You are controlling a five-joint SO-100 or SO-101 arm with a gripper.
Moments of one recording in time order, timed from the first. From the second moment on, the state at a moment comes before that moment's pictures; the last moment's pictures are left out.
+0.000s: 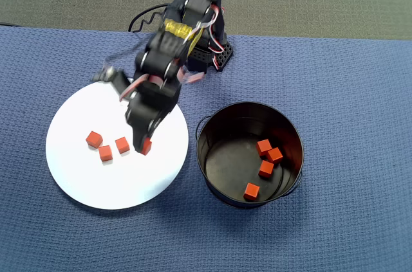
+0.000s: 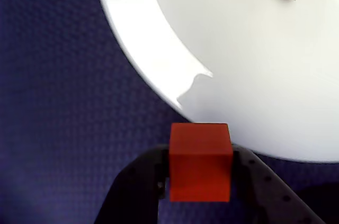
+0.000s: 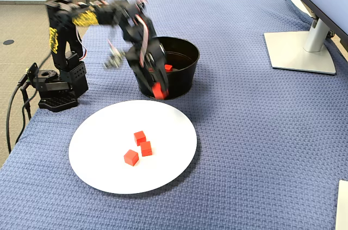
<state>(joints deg) 20.5 88.9 73.8 75.4 0.1</state>
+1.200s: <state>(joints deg) 24.6 92.8 91.8 70.0 -44.1</state>
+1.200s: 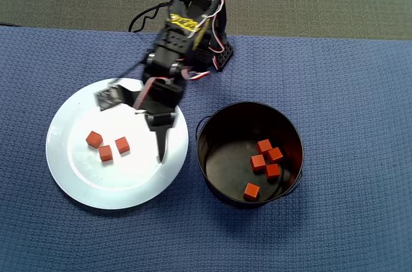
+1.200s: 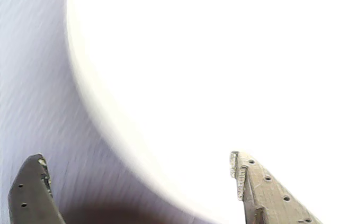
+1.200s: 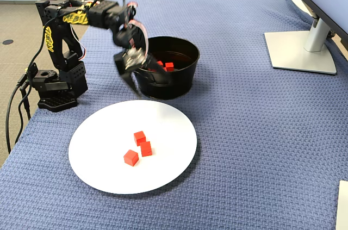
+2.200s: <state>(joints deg) 36.2 66.2 76.3 79.7 -77.6</state>
